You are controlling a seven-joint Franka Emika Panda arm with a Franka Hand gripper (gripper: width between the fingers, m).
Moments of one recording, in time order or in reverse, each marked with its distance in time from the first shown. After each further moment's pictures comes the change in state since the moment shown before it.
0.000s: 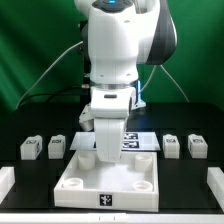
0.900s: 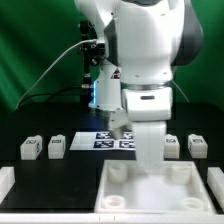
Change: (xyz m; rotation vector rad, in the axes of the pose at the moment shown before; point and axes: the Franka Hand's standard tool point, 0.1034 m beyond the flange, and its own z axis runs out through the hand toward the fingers) arm 0.079 0.050 -0.006 -0.054 0.049 -0.053
